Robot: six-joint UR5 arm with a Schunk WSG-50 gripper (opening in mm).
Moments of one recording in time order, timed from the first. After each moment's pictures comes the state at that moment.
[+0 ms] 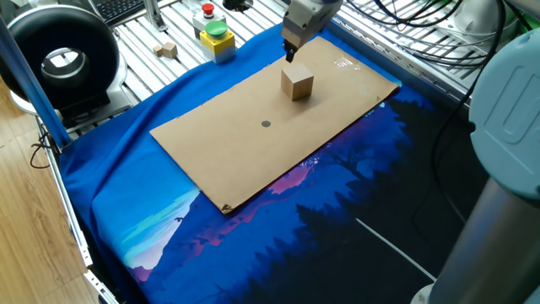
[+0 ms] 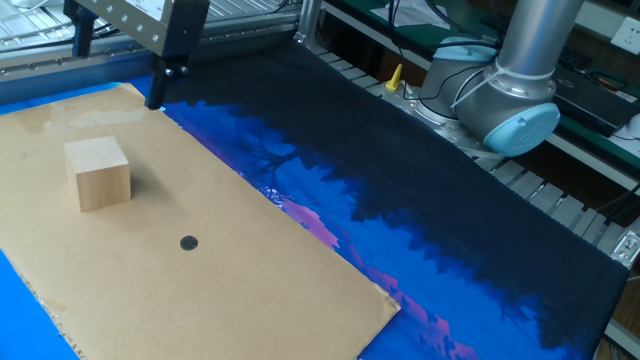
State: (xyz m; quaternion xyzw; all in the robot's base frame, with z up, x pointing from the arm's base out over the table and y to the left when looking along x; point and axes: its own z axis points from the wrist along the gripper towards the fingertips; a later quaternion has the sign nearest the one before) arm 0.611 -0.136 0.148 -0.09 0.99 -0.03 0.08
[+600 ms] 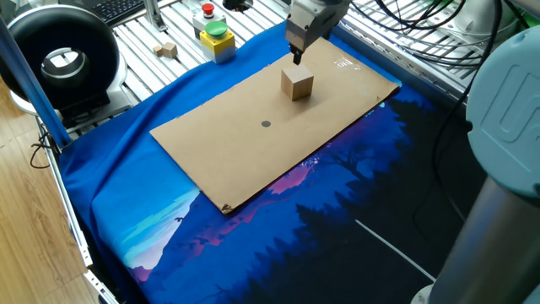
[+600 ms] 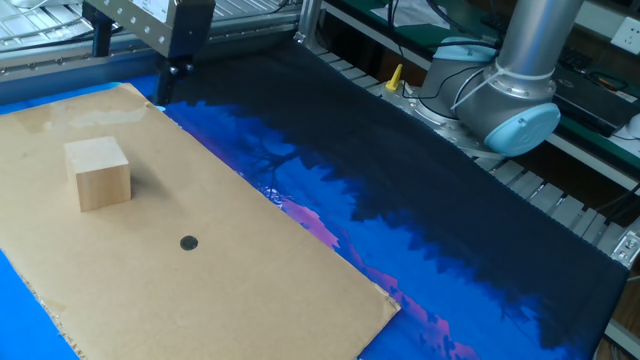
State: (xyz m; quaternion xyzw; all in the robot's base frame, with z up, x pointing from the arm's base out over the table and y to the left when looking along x) arm 0.602 -0.142 0.146 -0.06 1.00 -0.04 0.06
